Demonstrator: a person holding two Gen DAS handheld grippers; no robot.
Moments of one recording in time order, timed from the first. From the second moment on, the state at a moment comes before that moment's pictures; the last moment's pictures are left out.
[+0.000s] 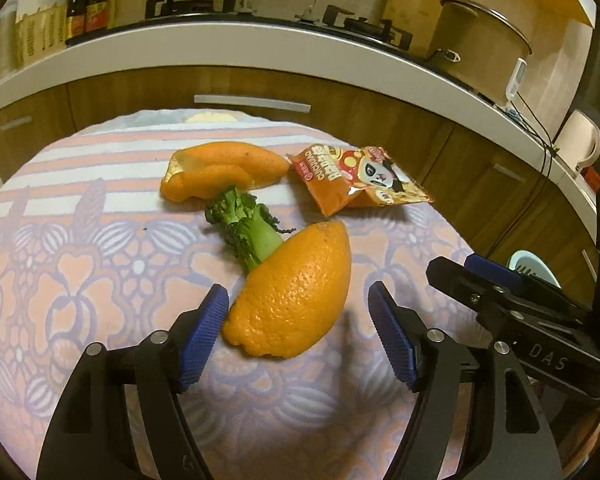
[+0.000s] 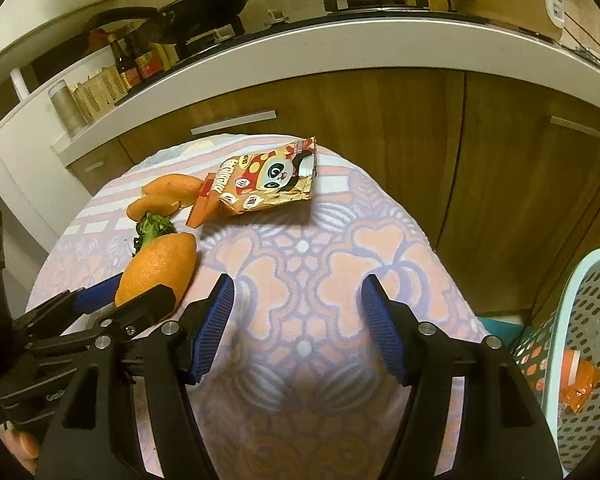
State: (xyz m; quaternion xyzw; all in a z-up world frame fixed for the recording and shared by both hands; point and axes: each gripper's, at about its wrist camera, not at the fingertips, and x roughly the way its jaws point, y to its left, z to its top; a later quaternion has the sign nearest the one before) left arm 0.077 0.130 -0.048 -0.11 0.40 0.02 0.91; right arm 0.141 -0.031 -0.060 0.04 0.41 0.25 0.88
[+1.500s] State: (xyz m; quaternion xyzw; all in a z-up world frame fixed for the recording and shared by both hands) left arm -0.087 0.254 -0.041 -0.40 0.28 -0.07 0.87; right arm 0.099 0.000 -0.040 0.04 0.42 0.32 0.85
